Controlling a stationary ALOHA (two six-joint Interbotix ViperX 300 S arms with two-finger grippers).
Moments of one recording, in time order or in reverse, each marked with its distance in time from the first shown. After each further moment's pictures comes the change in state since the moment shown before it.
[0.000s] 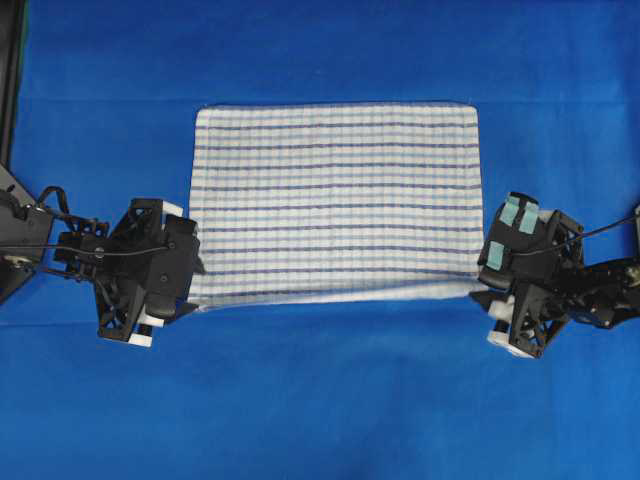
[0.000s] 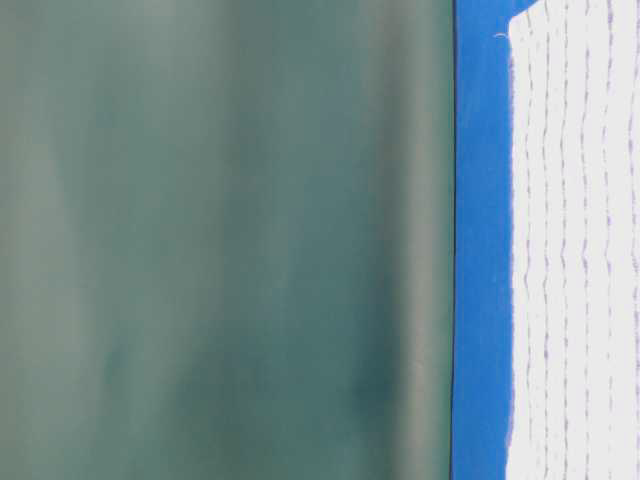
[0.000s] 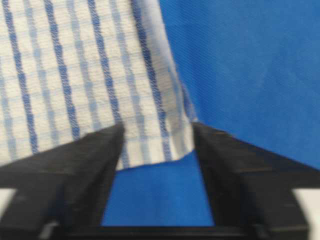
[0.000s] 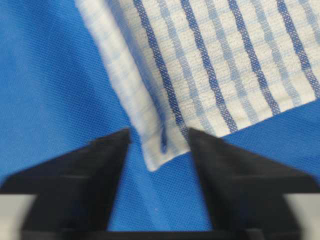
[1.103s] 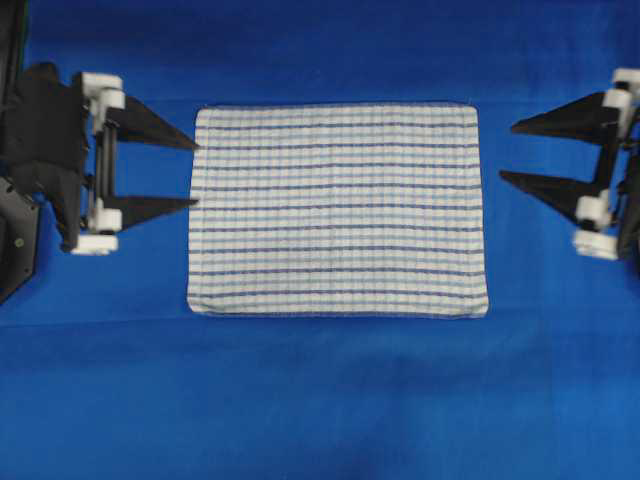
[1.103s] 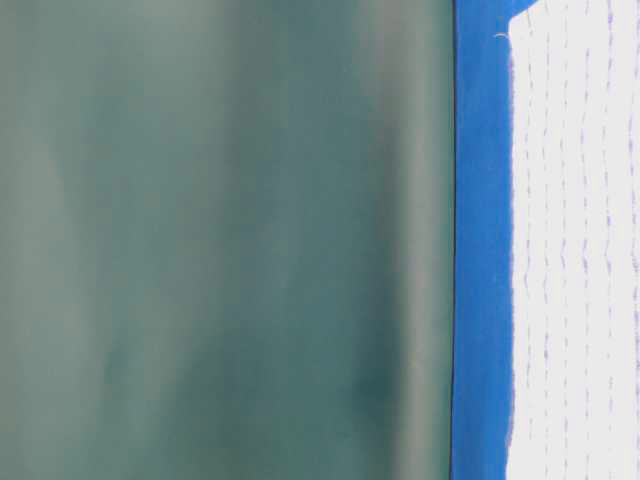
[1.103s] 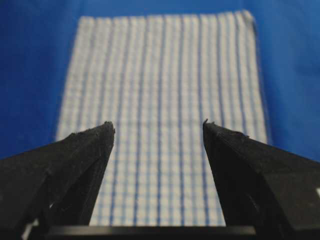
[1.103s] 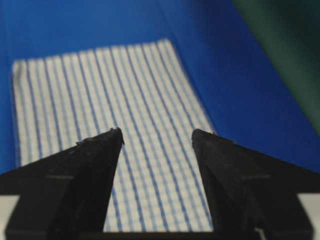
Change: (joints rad) left arm 0.270 -0.489 -0.032 0.003 -0.048 0.106; right arm -0.179 -0.617 0.021 -0.399 0.048 -0.206
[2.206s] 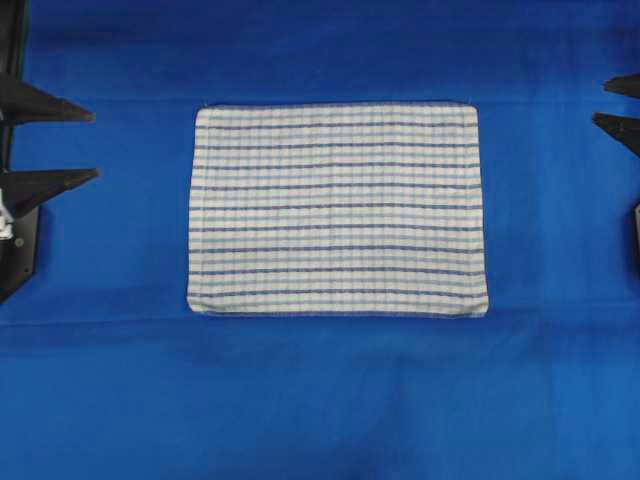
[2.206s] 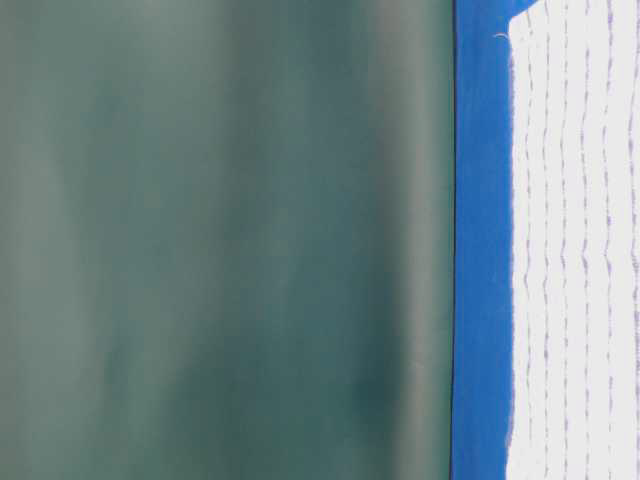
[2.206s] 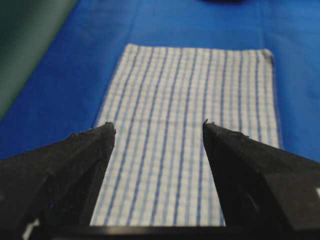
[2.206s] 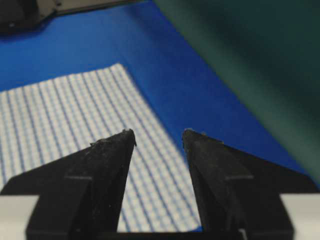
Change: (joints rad) left arm 0.086 -0.541 0.235 0.000 0.117 -0.029; right arm -0.017 -0.445 0.218 0.023 0.112 -0.040
